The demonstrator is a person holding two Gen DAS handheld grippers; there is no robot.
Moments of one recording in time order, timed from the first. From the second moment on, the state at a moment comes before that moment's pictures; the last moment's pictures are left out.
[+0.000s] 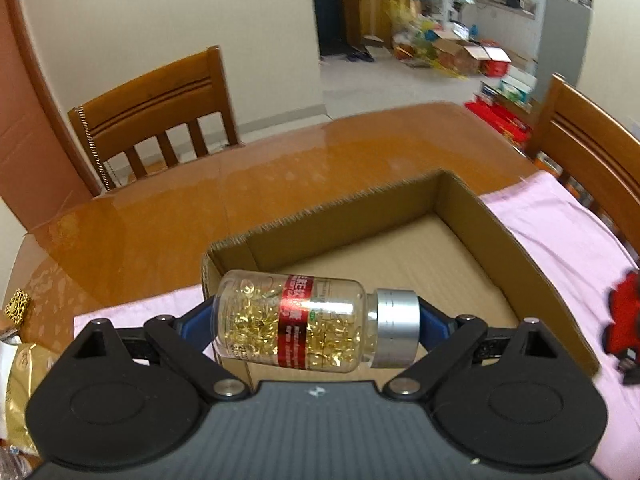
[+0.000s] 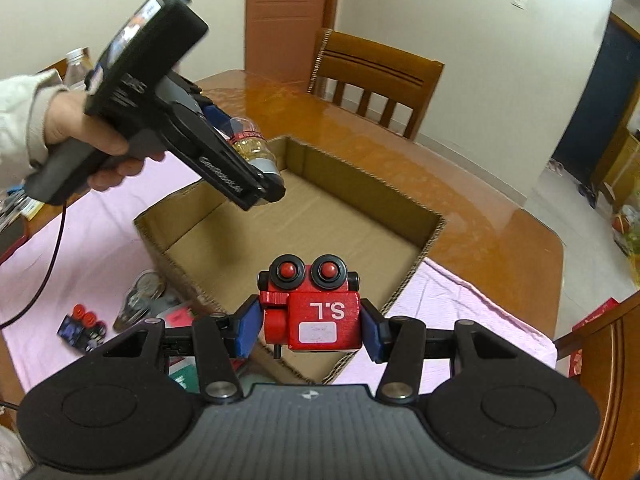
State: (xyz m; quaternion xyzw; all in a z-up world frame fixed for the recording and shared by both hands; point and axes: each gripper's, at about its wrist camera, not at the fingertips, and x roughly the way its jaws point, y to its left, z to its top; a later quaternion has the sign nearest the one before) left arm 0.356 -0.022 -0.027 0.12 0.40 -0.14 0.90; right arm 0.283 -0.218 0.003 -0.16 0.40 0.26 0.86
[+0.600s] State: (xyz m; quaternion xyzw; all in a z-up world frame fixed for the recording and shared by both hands) left arm 0.316 0.025 0.008 0.05 0.39 -0.12 0.91; right arm 0.316 -0.209 -0.001 -0.14 0.41 0.25 0.86
